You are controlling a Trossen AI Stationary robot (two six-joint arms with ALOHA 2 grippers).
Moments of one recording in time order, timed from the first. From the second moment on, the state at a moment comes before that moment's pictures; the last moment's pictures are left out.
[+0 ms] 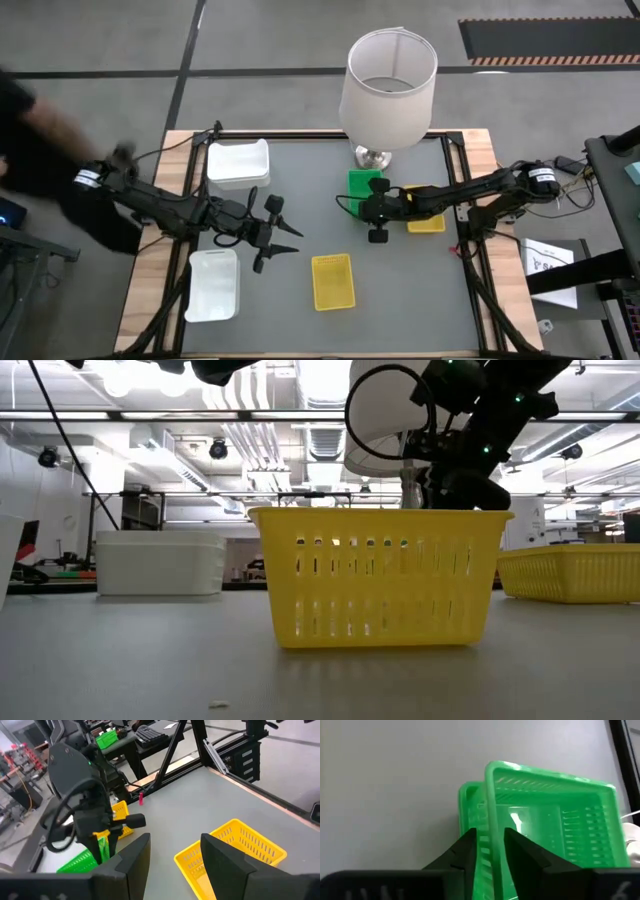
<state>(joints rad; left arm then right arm) -0.26 1.11 0.71 0.17 -0.07 0.35 0.01 1.48 0.81 -0.30 0.29 -0.13</state>
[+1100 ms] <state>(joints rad) -0.26 1.11 0.68 0.23 -0.07 0.24 0.31 1.28 0.58 0.37 0.29 -0.15</state>
